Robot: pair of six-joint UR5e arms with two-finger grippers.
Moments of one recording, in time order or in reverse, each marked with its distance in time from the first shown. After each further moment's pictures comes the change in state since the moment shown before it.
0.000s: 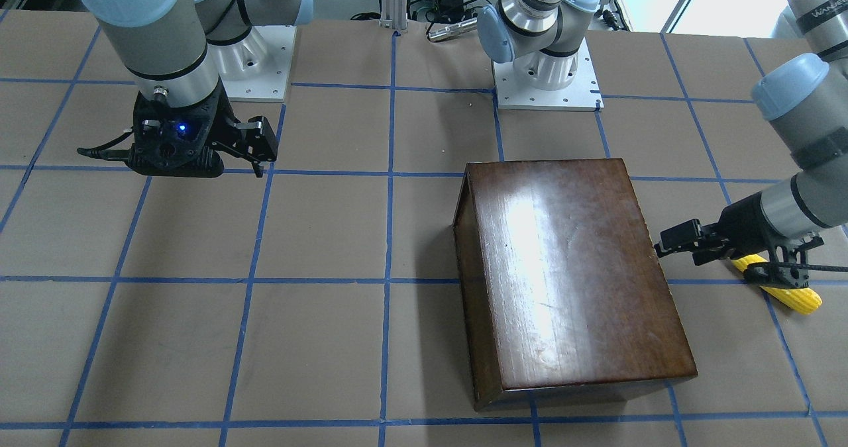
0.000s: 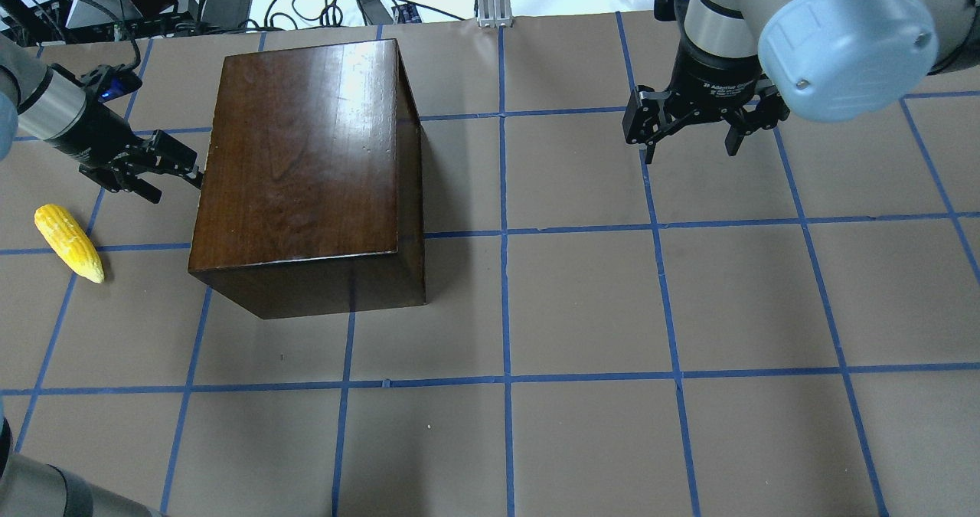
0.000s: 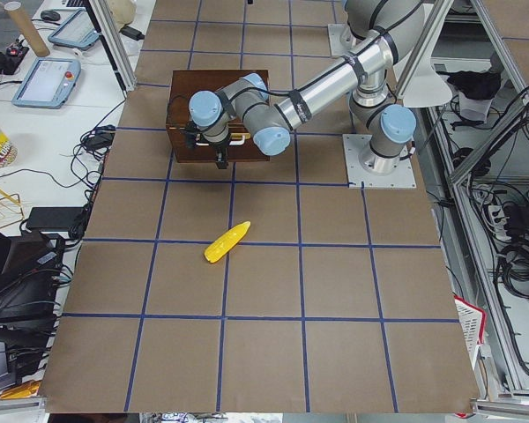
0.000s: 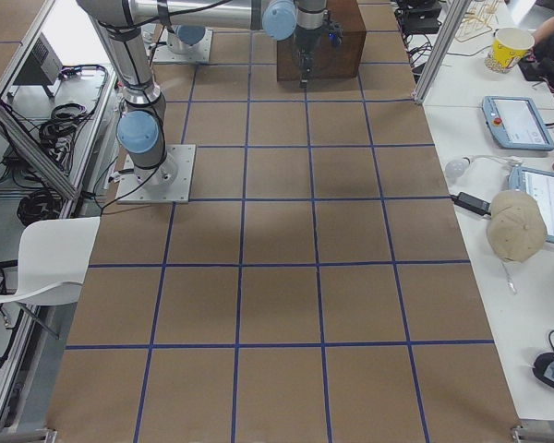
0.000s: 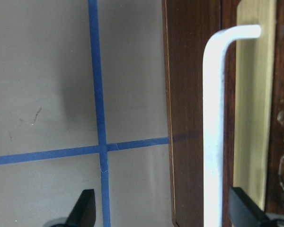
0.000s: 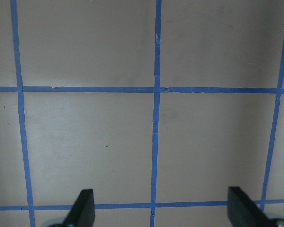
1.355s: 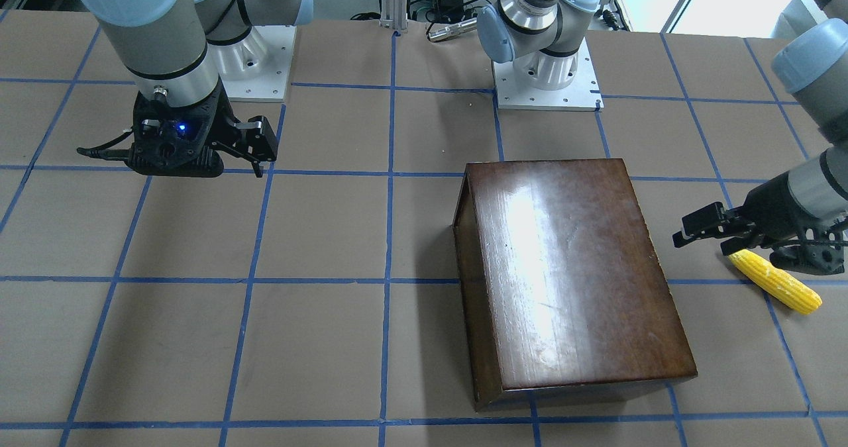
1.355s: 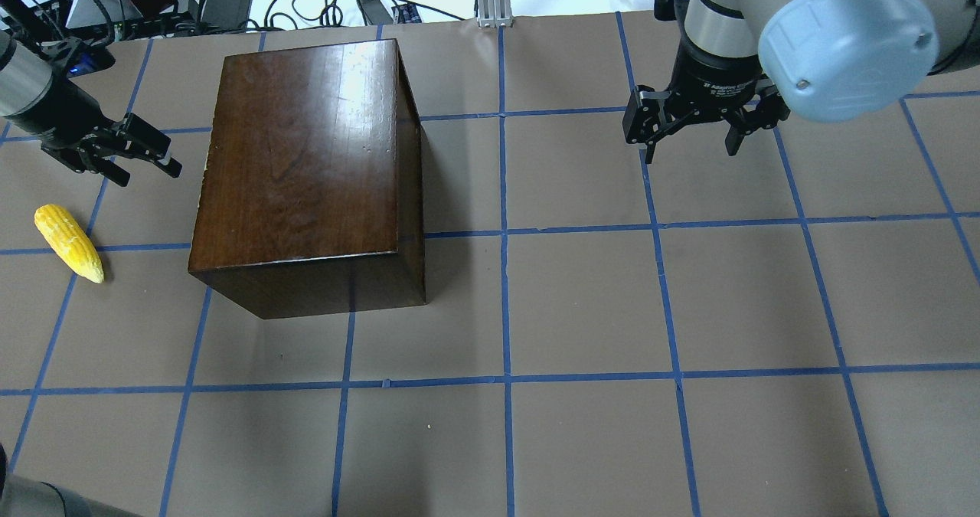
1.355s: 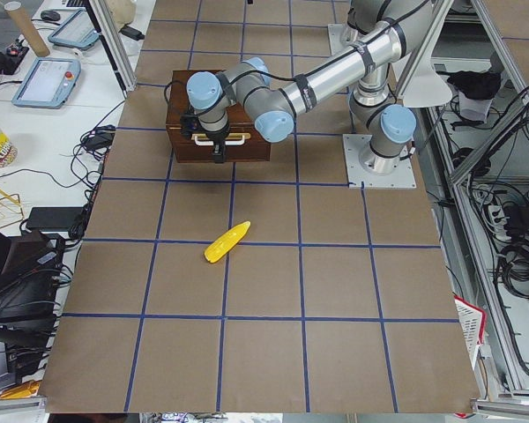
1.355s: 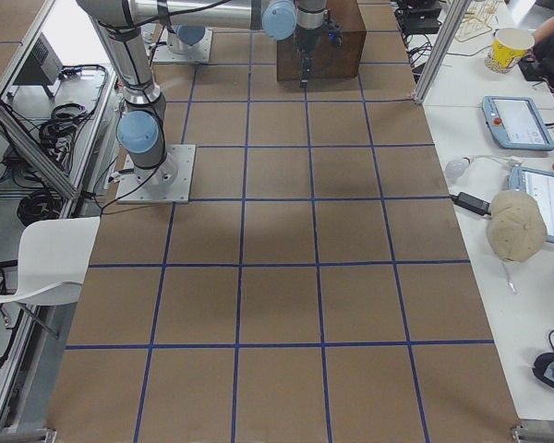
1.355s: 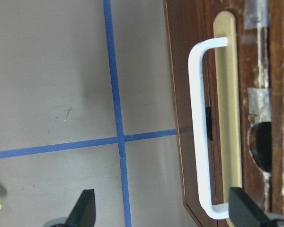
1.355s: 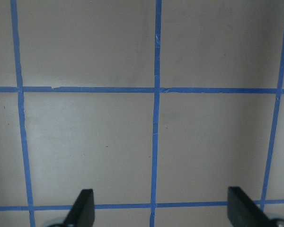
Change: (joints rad) left arm 0.000 0.045 0.043 -0.040 0.062 0.031; right arm 0.000 0.000 0.000 -0.001 0.000 0.000
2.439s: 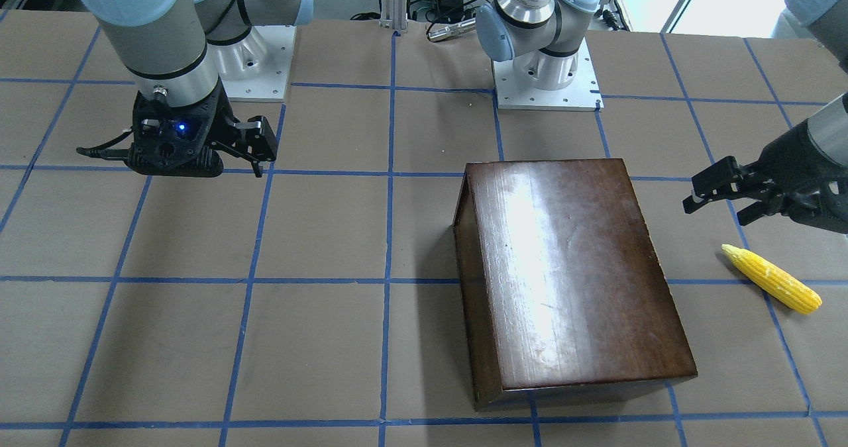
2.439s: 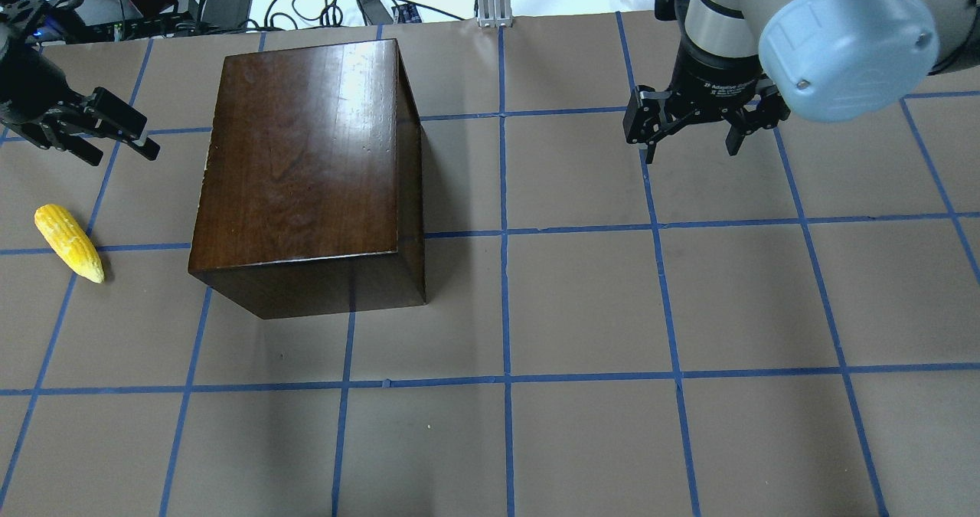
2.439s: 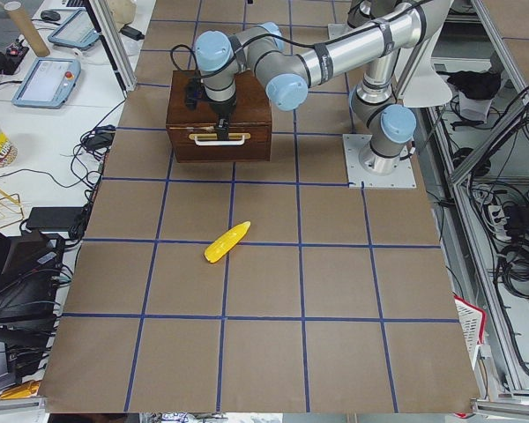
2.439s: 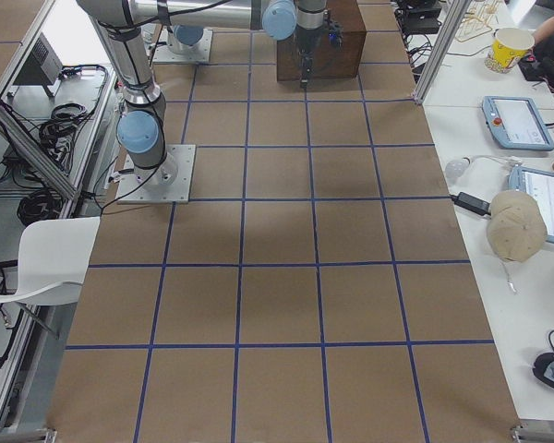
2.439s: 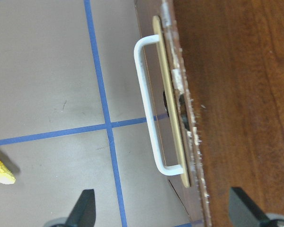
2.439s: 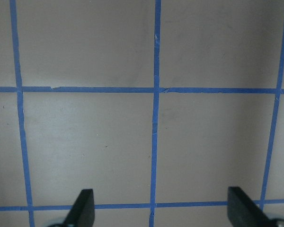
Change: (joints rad) left arm -0.012 0.098 0.056 -0.111 0.007 0.037; right arm 0.000 0.000 0.000 0.000 -0.002 0.000
